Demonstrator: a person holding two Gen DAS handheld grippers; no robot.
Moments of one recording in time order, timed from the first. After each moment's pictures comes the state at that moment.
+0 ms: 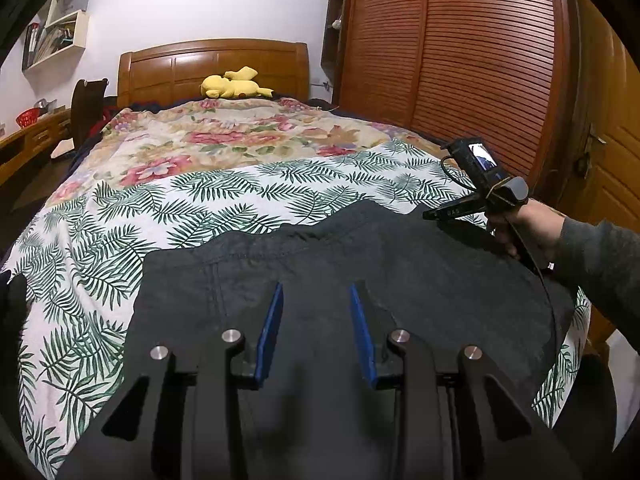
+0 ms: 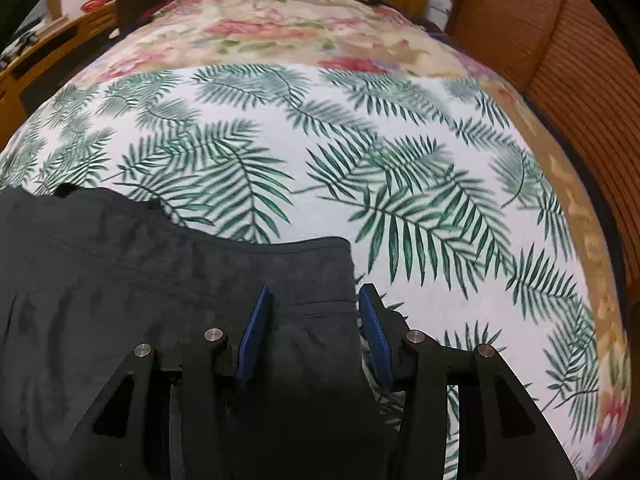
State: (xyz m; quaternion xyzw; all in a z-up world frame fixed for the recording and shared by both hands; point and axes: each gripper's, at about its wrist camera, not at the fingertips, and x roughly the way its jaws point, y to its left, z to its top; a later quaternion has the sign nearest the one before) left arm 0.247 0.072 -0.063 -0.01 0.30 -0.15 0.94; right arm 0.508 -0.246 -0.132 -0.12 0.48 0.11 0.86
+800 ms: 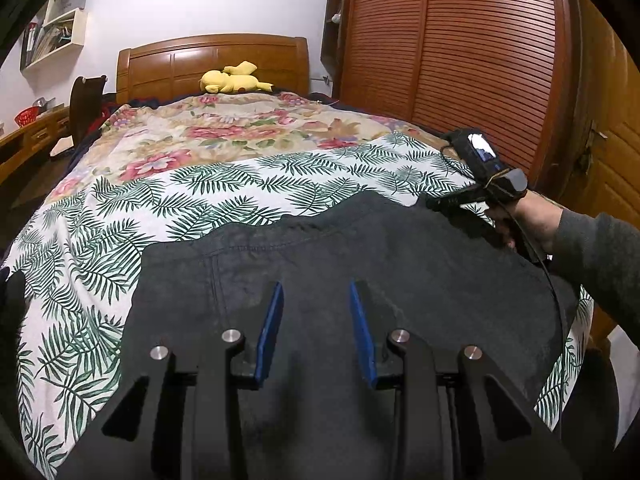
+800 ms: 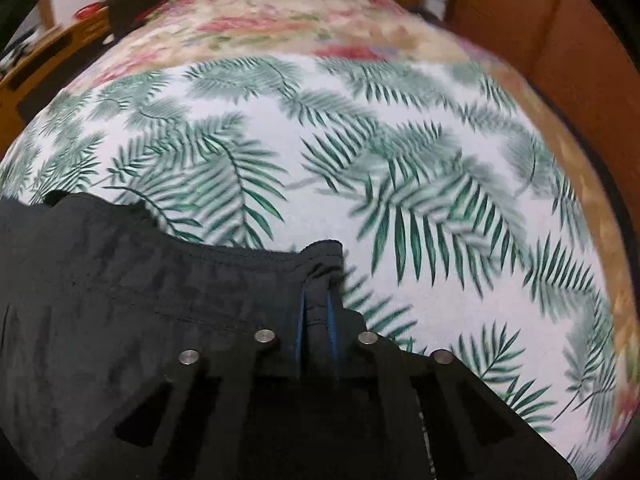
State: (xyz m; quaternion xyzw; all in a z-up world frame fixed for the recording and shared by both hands) left arm 0.247 0.070 -0.067 -0.01 0.31 -0.15 0.94; right arm 0.511 -0.246 -0.129 -0.12 0.46 0.12 0.87
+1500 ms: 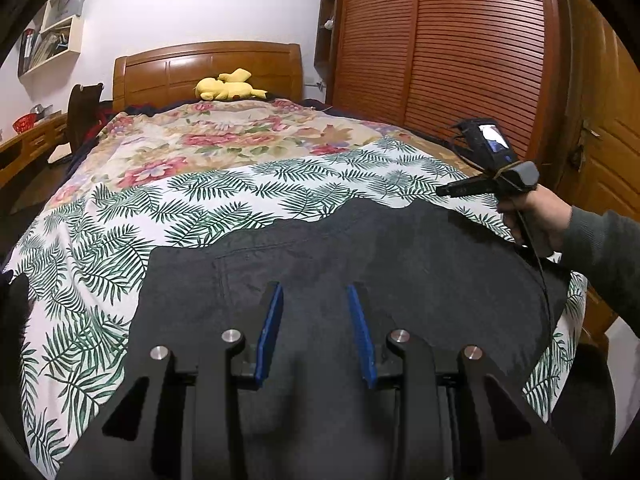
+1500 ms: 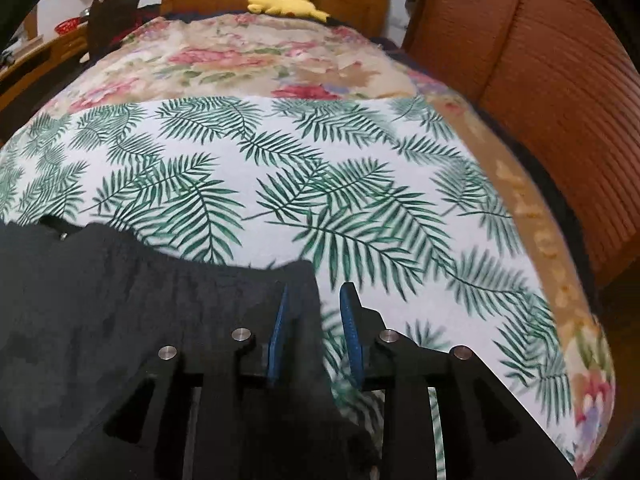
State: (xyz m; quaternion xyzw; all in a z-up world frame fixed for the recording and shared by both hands) left arm 0.227 0.069 -0.059 0.00 0.30 -0.16 0.94; right arm 0.475 -0.265 -0.093 -0.13 0.42 0.06 0.89
